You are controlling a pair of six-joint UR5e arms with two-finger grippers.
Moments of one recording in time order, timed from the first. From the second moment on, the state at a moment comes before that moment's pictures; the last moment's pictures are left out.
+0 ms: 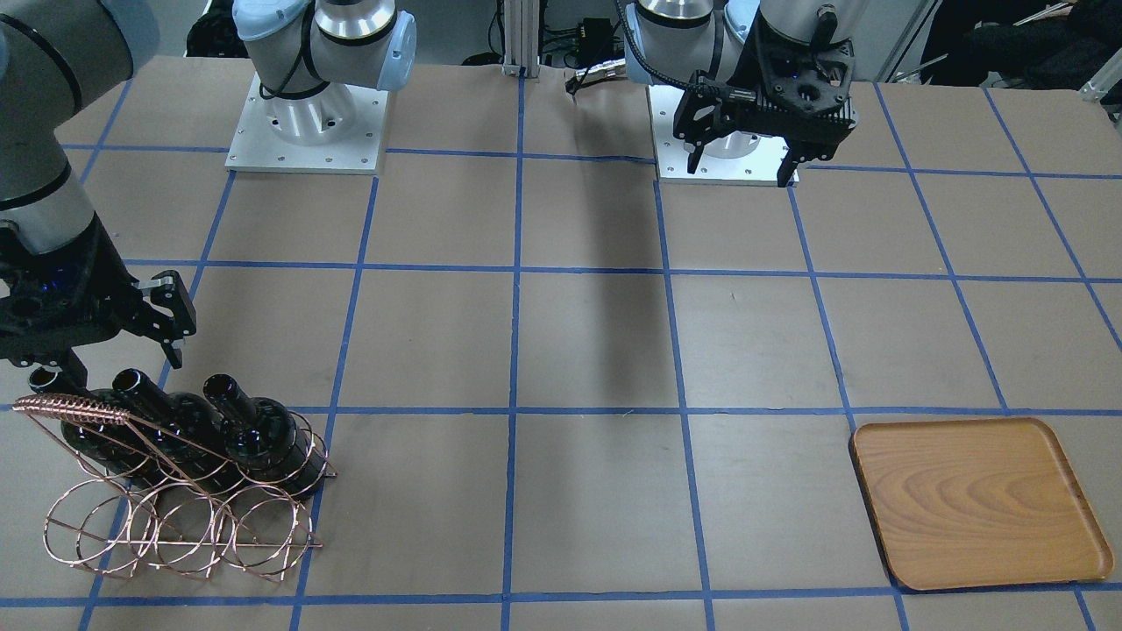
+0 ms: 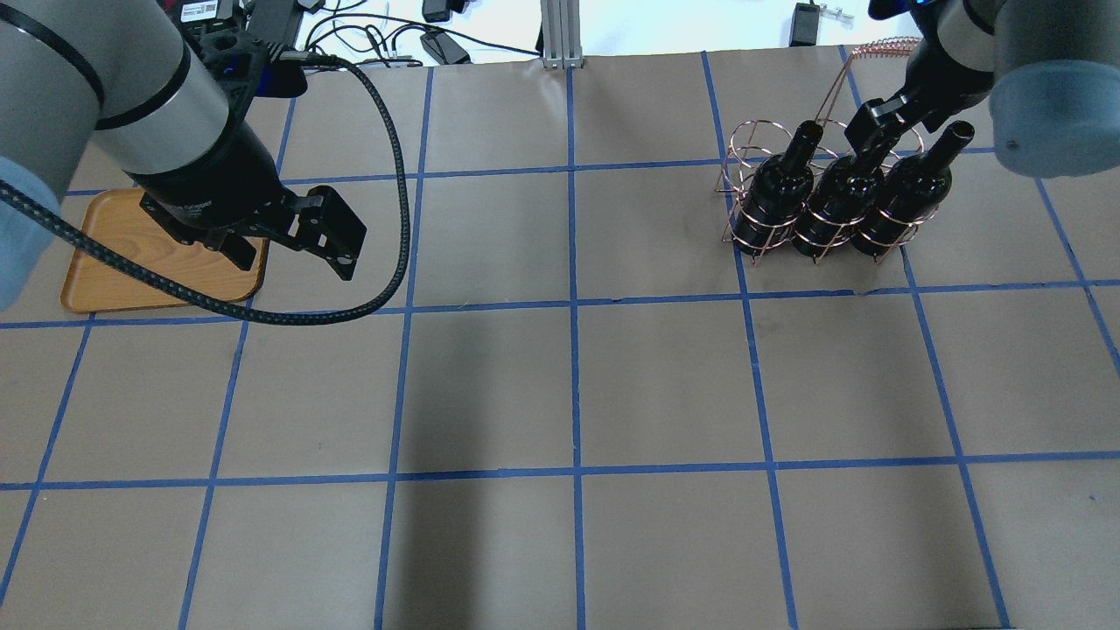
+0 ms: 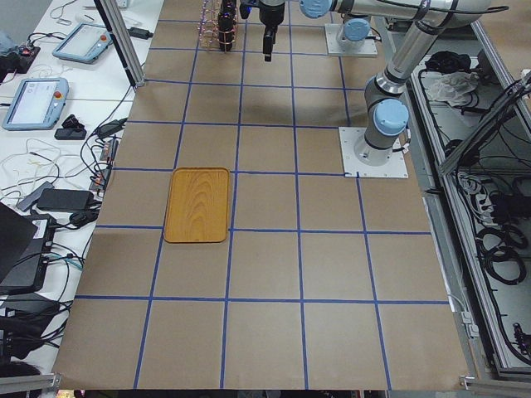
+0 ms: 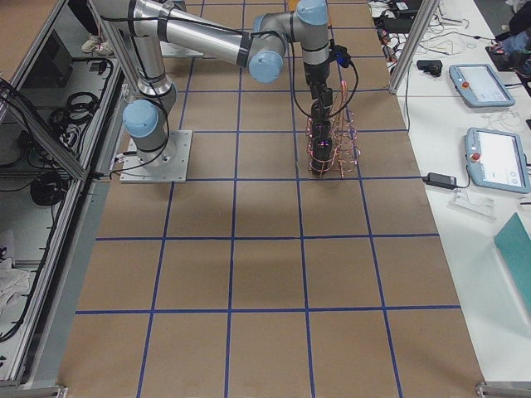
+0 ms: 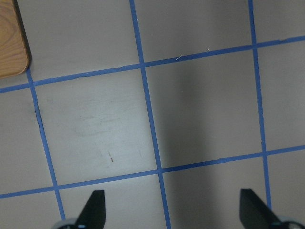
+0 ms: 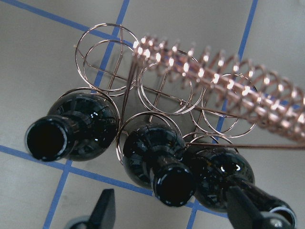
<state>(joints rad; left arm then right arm) -1.61 -1.43 -1.66 -1.61 1.56 0.11 1.38 -1.42 1.67 -2.07 -1.59 -0.53</state>
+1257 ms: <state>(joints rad) -1.61 -1.43 -1.67 -1.61 1.56 0.11 1.38 -1.36 1.66 -2.09 -1.55 -0.31</state>
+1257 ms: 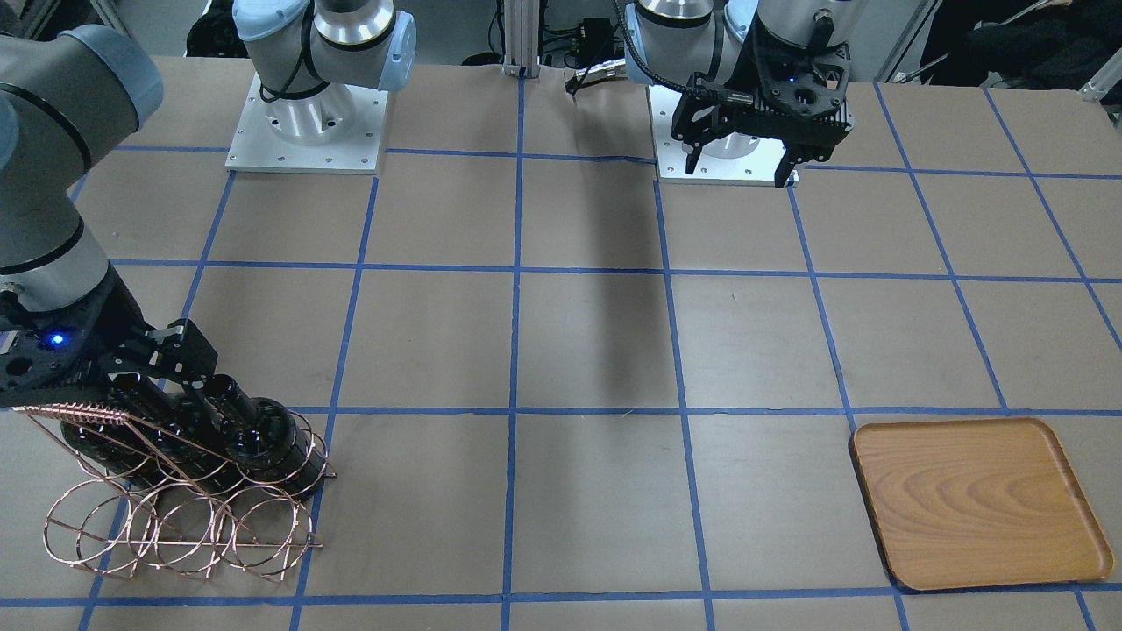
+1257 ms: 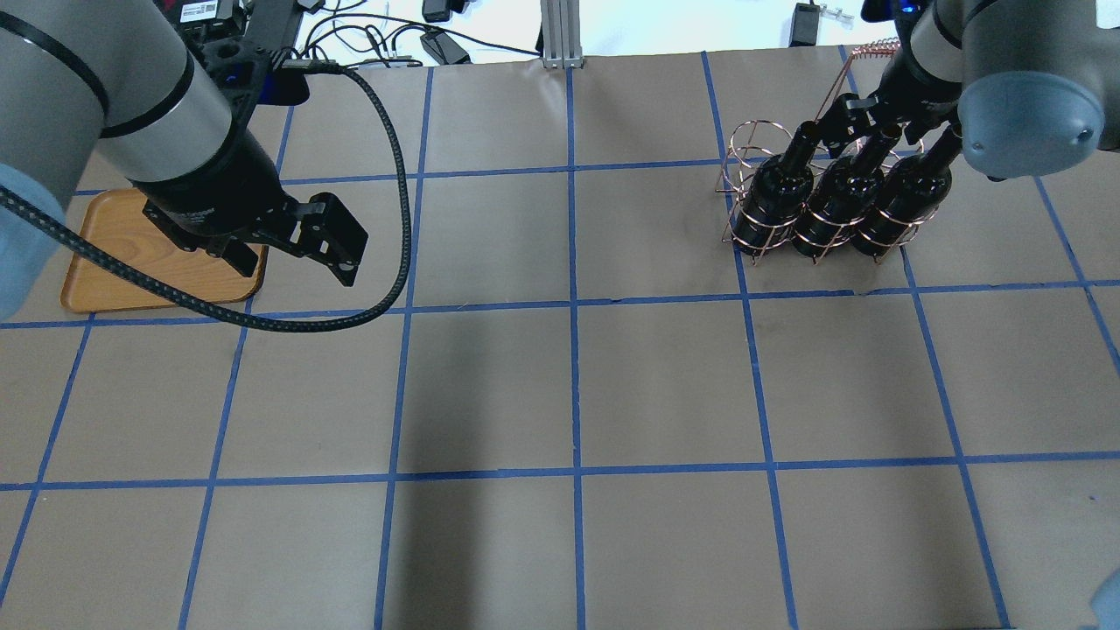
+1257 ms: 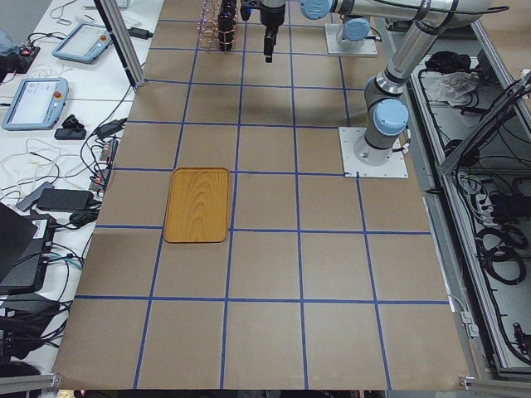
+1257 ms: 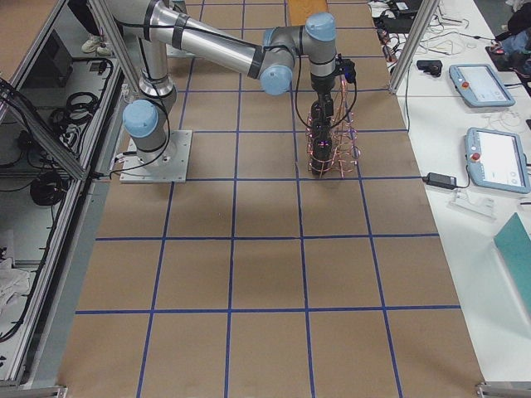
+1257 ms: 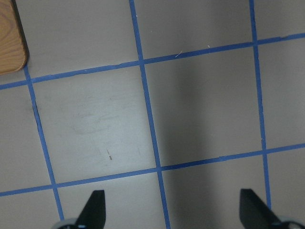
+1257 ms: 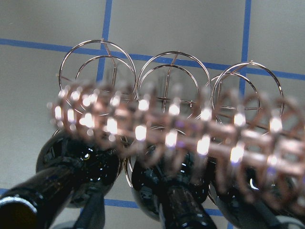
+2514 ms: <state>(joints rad) -1.61 -1.43 -1.67 -1.61 1.56 0.11 1.38 -1.36 1.66 -2.03 -1.56 -0.25</state>
